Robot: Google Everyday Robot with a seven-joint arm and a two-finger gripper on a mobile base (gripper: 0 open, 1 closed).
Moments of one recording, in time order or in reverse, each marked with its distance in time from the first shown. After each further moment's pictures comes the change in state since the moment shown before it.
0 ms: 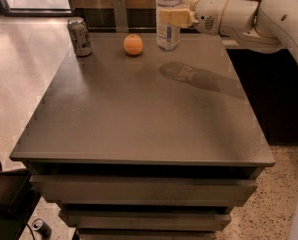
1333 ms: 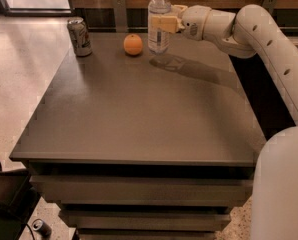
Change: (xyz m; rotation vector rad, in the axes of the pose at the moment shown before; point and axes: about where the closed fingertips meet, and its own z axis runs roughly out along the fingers) arm 0.044 -0.035 0.048 -0.002 -0.030 0.070
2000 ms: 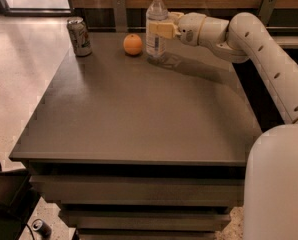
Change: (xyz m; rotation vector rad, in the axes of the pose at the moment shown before) arm 0.026 -0.010 0.008 0.004 0.004 0.014
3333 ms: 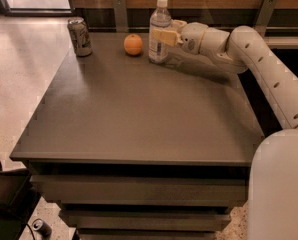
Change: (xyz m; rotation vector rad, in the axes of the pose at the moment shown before) arm 0.028 -0.010 -0.007 0.022 -0.033 0.025
